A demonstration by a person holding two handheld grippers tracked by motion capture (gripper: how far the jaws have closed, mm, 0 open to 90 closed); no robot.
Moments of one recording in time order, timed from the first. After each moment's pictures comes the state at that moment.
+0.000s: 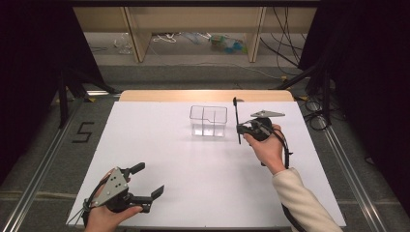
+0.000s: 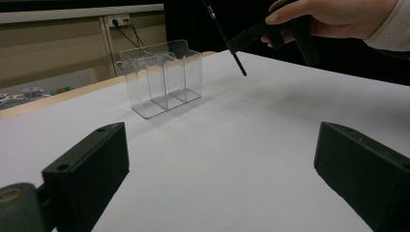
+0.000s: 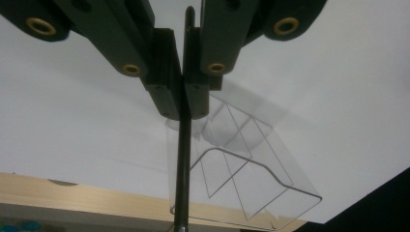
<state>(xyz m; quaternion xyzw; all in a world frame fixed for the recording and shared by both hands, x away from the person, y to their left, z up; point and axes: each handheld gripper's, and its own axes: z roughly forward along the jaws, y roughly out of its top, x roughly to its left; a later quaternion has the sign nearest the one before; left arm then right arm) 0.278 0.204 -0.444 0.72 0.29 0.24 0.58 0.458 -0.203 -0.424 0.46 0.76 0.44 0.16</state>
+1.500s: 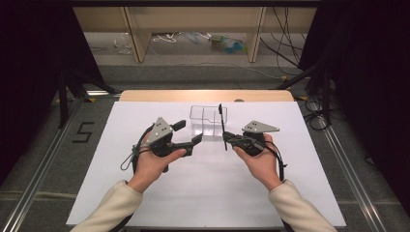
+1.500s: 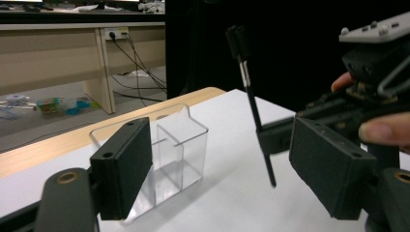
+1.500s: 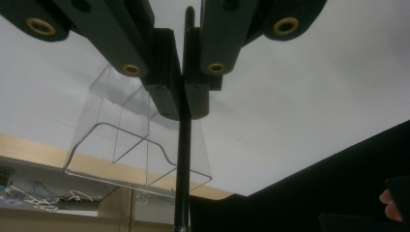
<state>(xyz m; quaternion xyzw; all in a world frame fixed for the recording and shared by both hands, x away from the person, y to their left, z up) 0.394 0.102 -0.393 0.70 0.31 0.21 0.61 0.415 -0.173 -0.424 0.36 0.76 0.52 0.16</state>
